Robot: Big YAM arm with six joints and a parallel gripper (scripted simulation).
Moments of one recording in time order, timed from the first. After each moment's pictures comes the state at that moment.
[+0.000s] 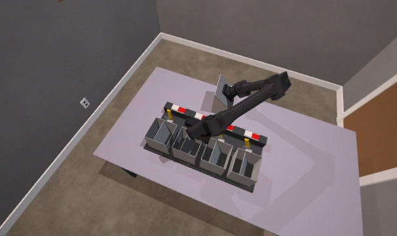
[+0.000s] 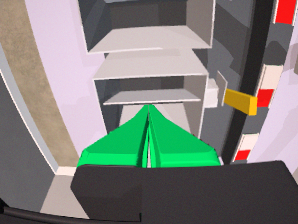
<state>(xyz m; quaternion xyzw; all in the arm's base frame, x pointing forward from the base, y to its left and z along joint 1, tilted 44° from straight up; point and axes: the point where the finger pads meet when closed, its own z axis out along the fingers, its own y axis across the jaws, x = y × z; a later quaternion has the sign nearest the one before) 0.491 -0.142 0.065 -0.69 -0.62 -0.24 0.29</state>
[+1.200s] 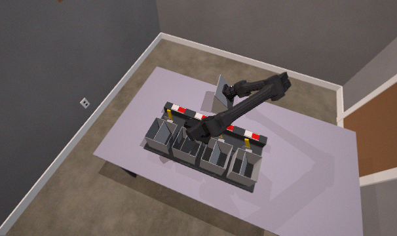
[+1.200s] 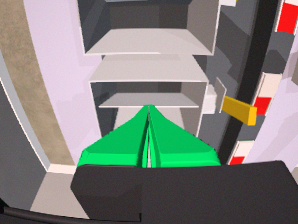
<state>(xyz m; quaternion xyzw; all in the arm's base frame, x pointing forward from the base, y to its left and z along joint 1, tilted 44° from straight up) 0.490 -0.137 0.057 -0.68 -0.63 -0.25 0.28</state>
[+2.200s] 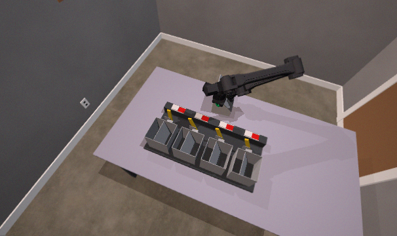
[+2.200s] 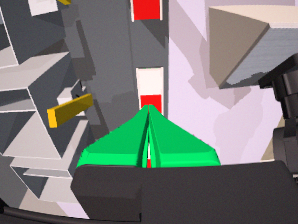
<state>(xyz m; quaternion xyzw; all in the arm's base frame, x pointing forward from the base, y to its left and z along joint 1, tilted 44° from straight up) 0.243 -0.126 0.076 -0.69 -0.62 -0.24 0.28</state>
